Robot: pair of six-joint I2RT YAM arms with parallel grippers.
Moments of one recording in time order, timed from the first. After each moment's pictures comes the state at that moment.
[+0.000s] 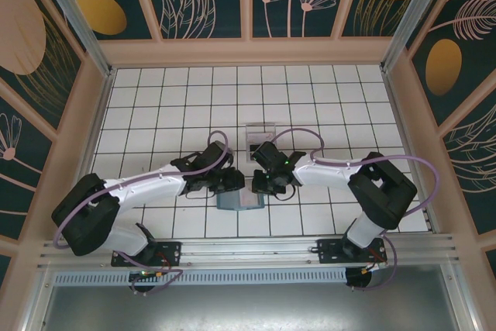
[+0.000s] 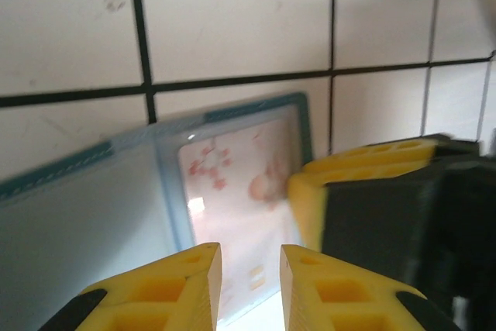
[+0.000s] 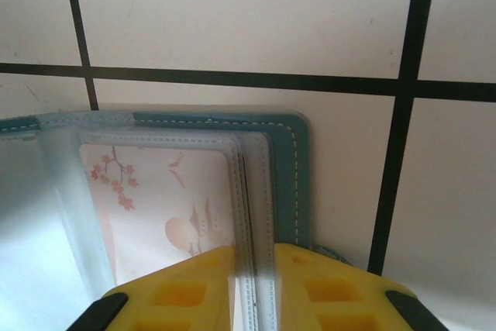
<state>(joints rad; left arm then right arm) -0.83 1.42 0.74 -0.28 0.24 -0.94 0.90 1.61 0.83 -0.40 -0.19 0.89</state>
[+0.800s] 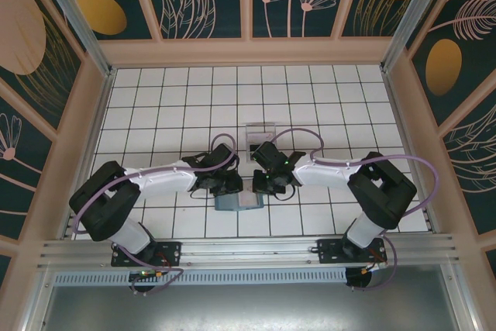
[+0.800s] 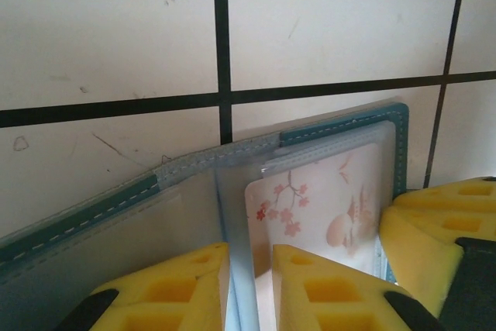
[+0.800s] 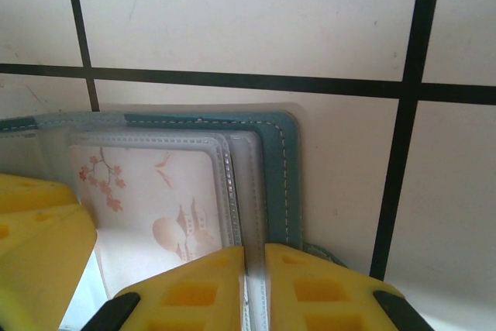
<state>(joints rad) -0.83 1.56 0.76 -0.31 0.20 -0.92 0.90 1.62 0.83 -0.40 -0.19 0.89</state>
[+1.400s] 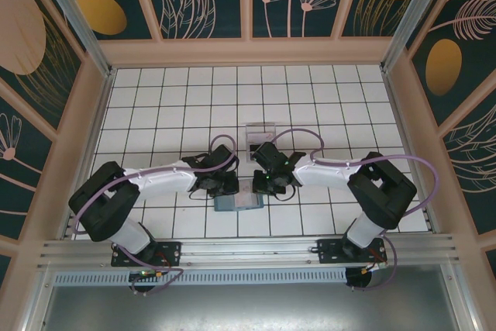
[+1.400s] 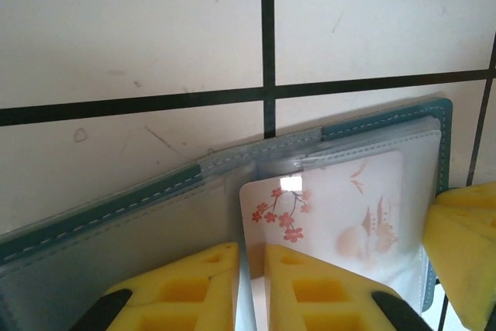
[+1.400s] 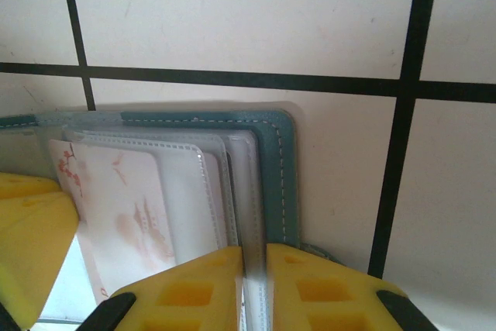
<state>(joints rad) -0.83 1.55 0.76 -0.37 0.14 -0.89 0.90 1.62 0.83 -0.39 -0.19 0.89</state>
